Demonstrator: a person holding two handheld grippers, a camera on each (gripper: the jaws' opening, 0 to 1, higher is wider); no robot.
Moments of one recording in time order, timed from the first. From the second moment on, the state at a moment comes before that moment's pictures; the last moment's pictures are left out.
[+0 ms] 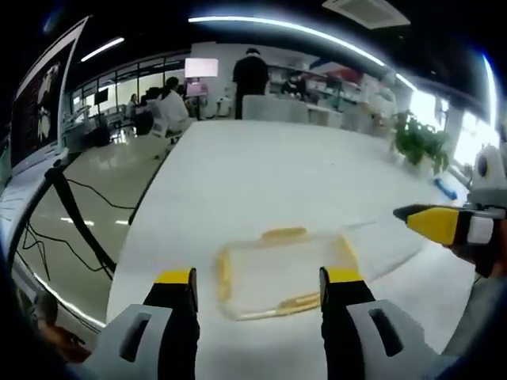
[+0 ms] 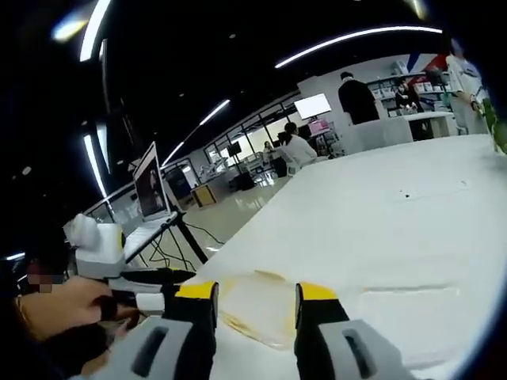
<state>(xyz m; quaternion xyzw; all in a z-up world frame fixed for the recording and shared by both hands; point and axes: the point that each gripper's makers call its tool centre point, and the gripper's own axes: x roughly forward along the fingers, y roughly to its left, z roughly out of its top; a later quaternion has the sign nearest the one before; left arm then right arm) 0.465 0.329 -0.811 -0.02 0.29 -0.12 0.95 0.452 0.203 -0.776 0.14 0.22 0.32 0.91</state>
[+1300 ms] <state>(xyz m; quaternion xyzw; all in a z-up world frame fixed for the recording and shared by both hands) 0.486 0.348 -0.855 0.05 0.31 -0.10 0.95 0.471 0.211 -0.849 0.03 0.24 0.27 0.93</state>
